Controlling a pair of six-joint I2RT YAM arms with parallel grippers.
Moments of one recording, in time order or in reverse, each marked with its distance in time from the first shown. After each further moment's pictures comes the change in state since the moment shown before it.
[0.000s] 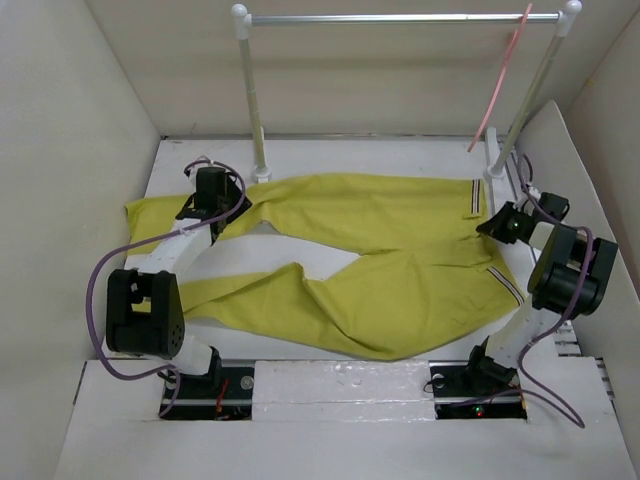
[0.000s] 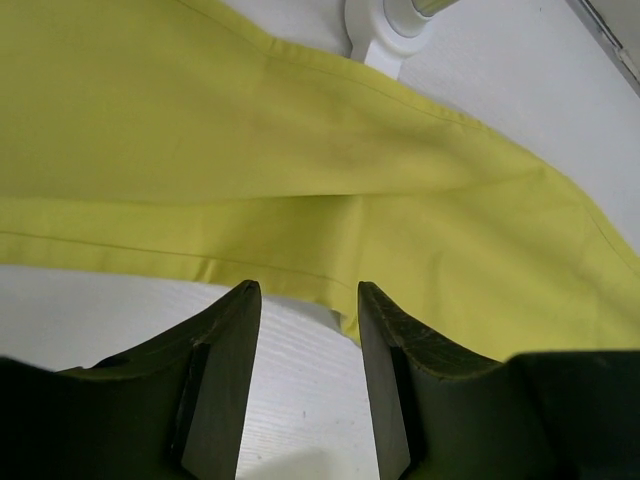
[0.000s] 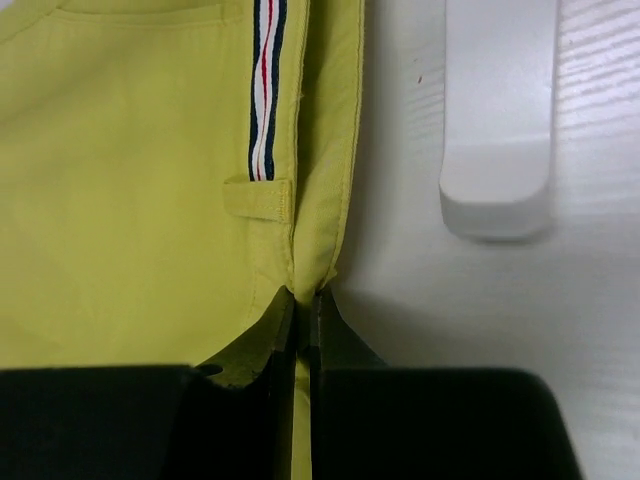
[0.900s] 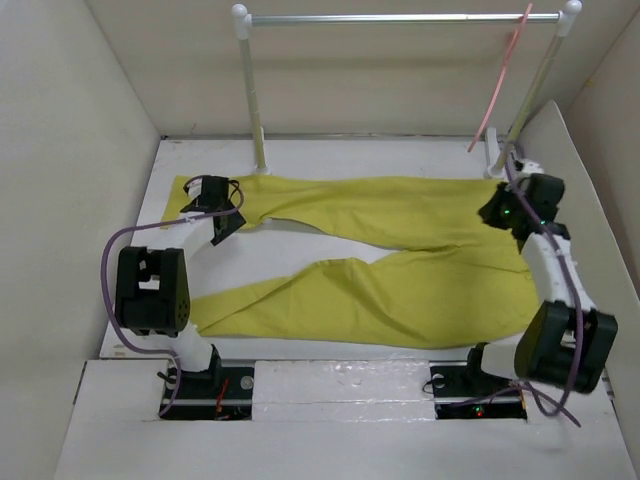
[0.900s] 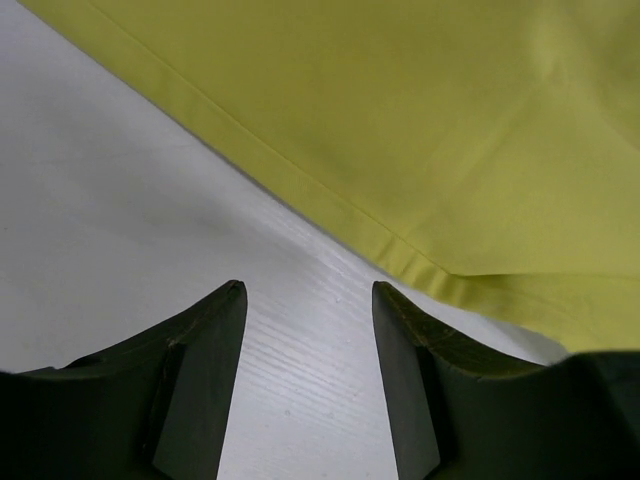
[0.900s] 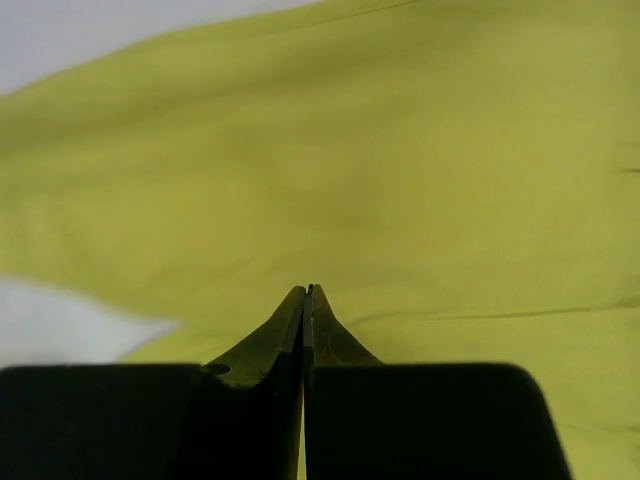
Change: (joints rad) left arm 0.027 0.142 0.019 -0.172 -0.129 0.026; right arm 0.106 -0.444 0.036 -0.283 0.321 0.000
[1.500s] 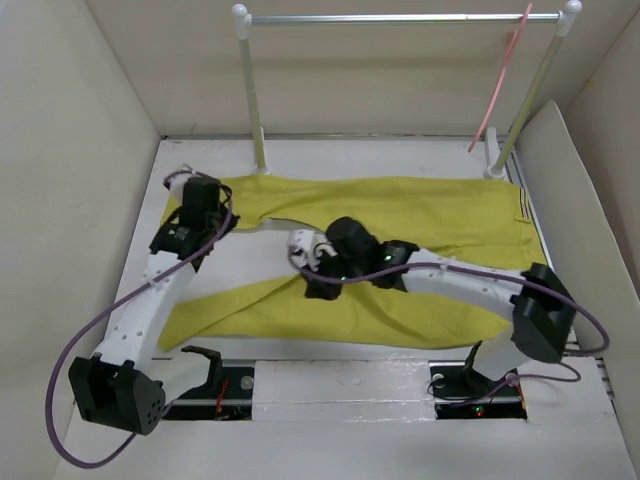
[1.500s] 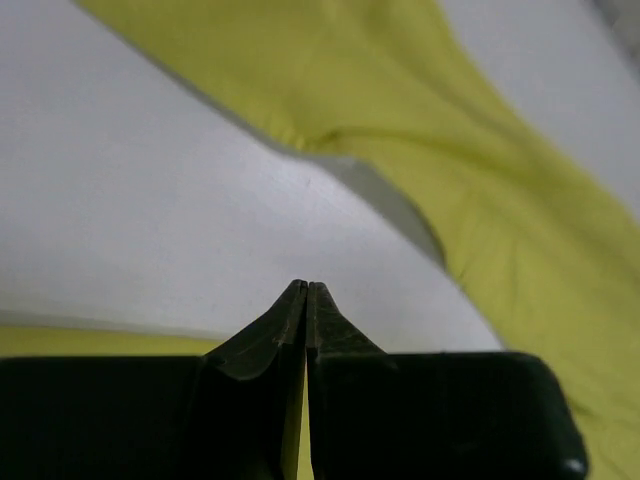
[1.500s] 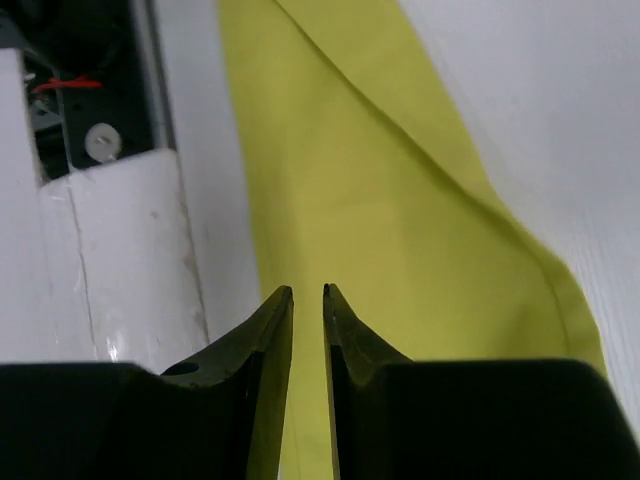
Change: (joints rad) left arm -0.189 -0.530 -0.045 -0.277 -0.024 -0.138; right arm 1.284 0.079 0.041 -0.007 -0.107 -0.180
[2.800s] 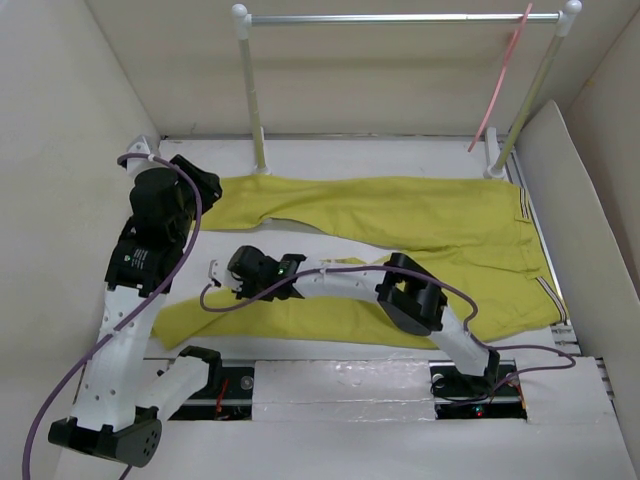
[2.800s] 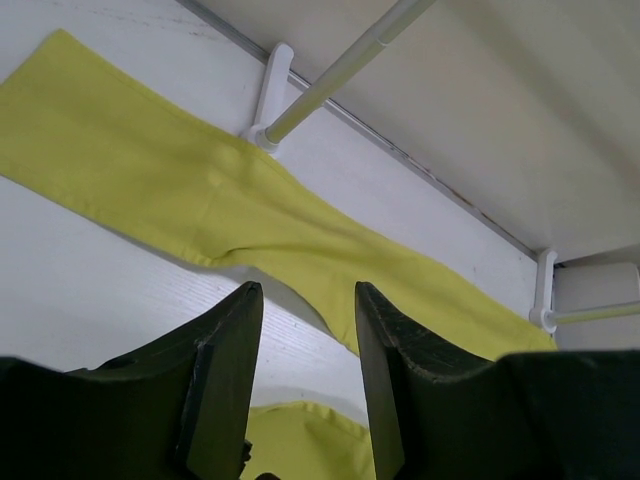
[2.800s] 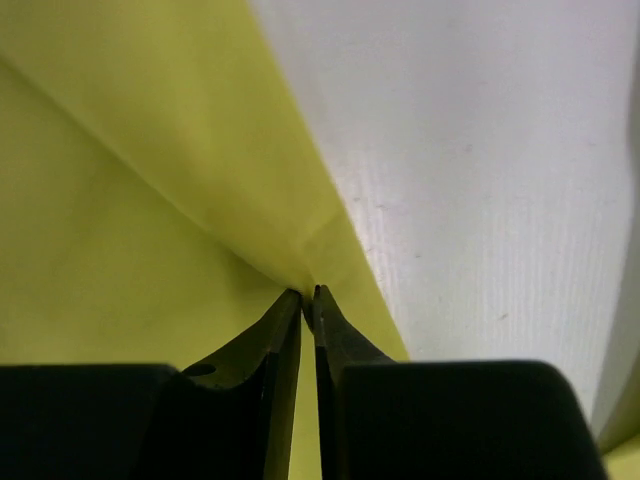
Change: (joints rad) left arm 0.058 -0.173 0.318 -0.039 -0.009 0.119; right arm 0.293 0.811 0.764 -0.163 0.525 -0.312
